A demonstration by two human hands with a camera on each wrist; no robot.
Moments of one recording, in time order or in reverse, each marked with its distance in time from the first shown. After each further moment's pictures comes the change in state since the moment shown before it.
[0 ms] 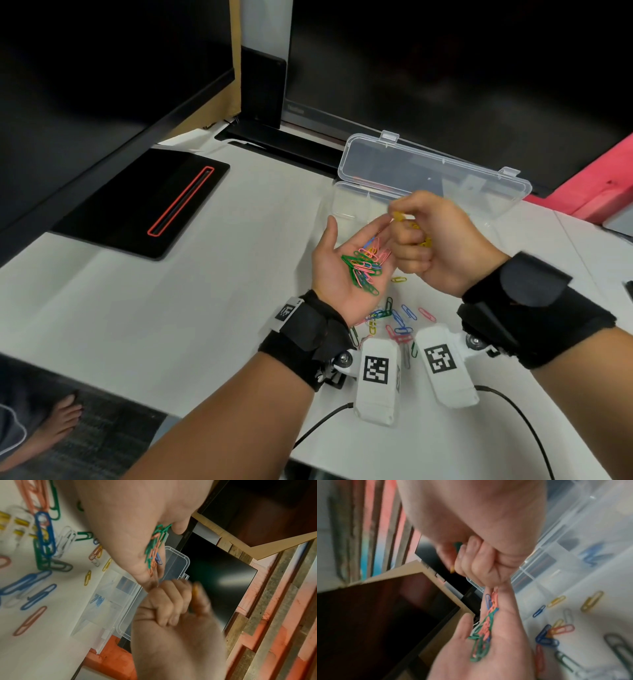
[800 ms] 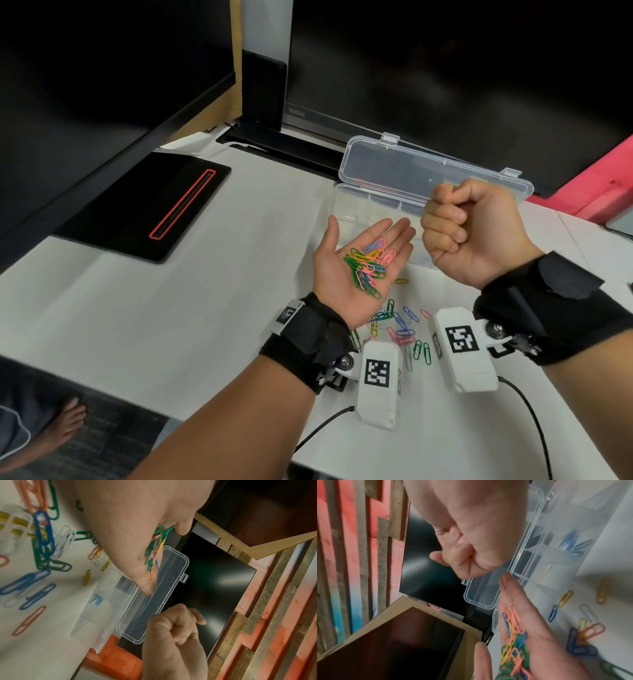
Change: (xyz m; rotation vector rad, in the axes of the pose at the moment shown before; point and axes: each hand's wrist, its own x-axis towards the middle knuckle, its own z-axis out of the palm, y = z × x) left_hand 0.001 0.000 0.002 -0.053 -0.010 -0.014; right_hand -0.002 -0.012 -0.025 0.452 0.031 -0.088
